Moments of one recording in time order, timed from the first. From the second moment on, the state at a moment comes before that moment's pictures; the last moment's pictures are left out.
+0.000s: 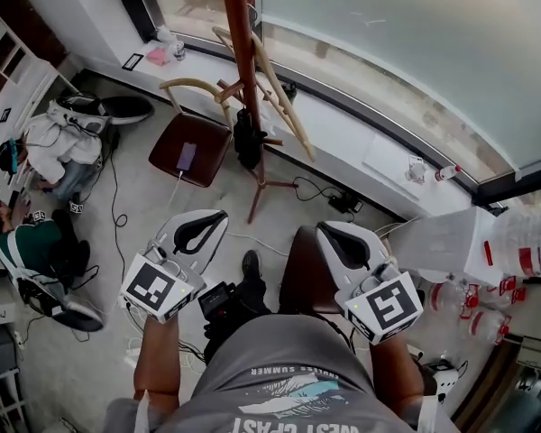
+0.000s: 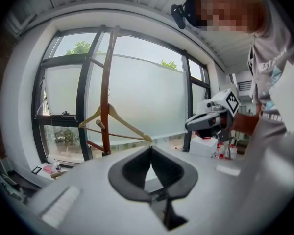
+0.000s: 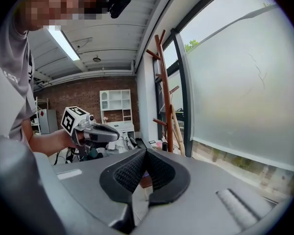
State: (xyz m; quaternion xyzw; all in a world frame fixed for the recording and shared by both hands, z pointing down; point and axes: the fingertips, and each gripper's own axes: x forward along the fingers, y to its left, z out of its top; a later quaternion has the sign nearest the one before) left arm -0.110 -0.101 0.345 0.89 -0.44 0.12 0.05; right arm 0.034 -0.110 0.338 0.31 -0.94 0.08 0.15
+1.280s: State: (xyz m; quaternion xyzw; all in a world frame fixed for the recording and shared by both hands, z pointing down) left arm -0.146 -0.255 0.421 0.89 -0.43 0.16 0.08; right arm 0.038 -0.186 0.400 0.37 -0.90 0.15 0.18
